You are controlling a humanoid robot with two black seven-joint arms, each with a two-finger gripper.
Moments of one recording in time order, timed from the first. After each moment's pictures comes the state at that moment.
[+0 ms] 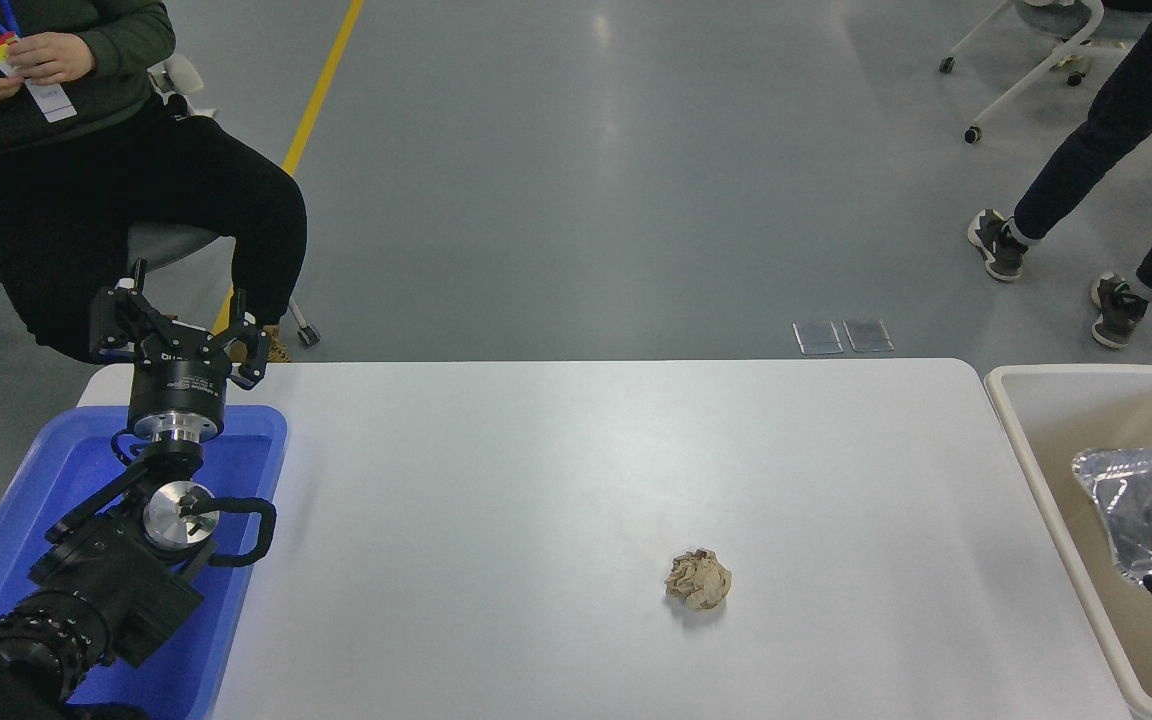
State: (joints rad) left arm -0.69 0.18 -0.83 -0.29 -0.15 -0.55 -0.64; right arm 0.61 -0.31 0.12 -0.13 -0.07 -0.18 -0.13
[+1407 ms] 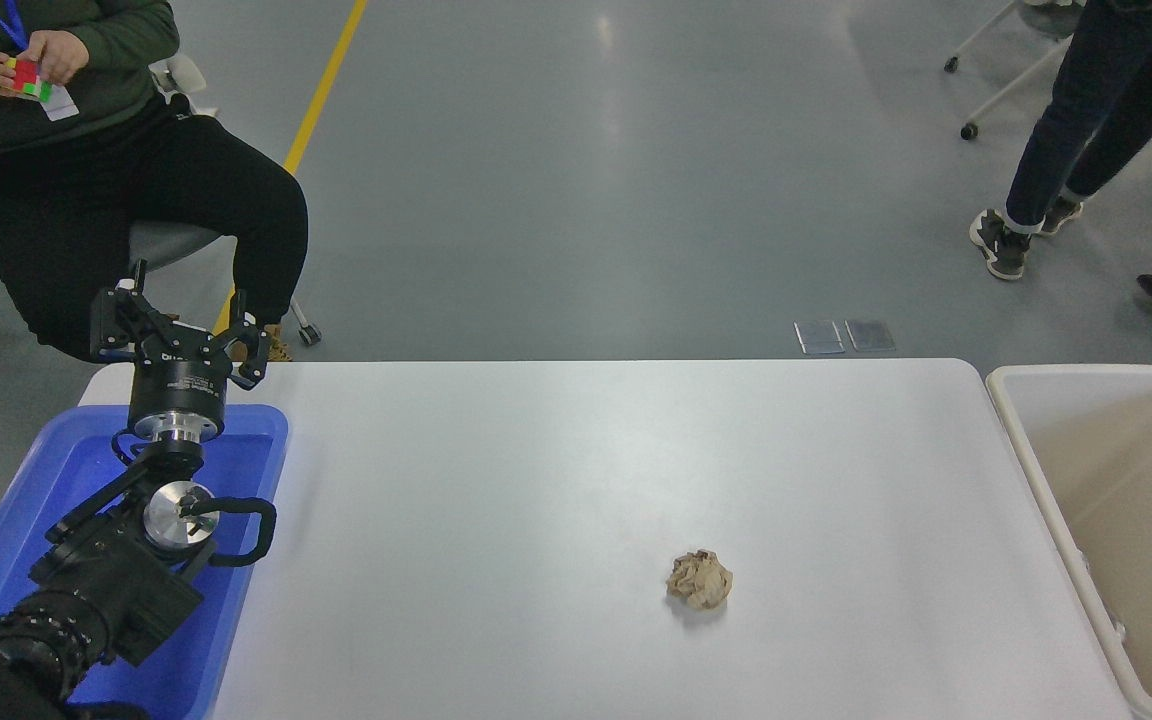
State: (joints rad) left arm -0.69 0.18 -0.83 -0.29 -0.15 -0.55 -0.64; right arm 1.69 -0.65 -0.99 0.97 -0.37 -0.08 -0.13
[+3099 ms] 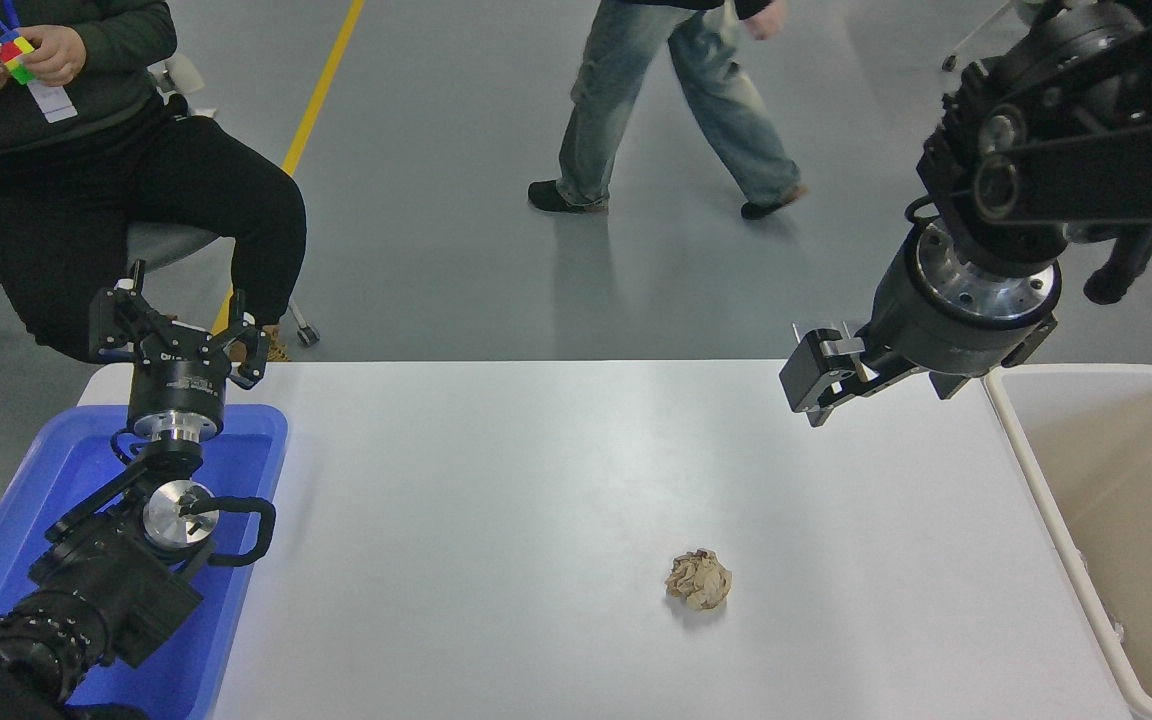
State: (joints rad) left arm -0.69 0.18 -0.83 -0.29 -0.15 -0.55 -0.64; right arm 2.49 -0.08 -1.30 1.65 -0.01 0.62 -0.10
